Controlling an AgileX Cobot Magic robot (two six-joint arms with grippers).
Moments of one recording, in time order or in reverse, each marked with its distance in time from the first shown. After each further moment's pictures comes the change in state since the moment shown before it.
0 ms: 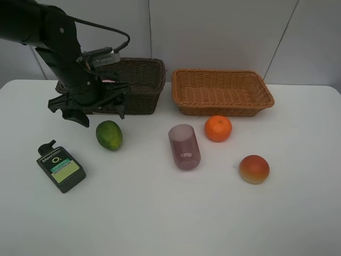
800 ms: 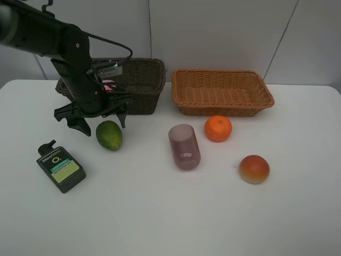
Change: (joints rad) left arm 0.000 0.109 -0.037 0.019 0.020 -0.053; right arm 0.000 0.000 0.000 0.000 0.000 0.000
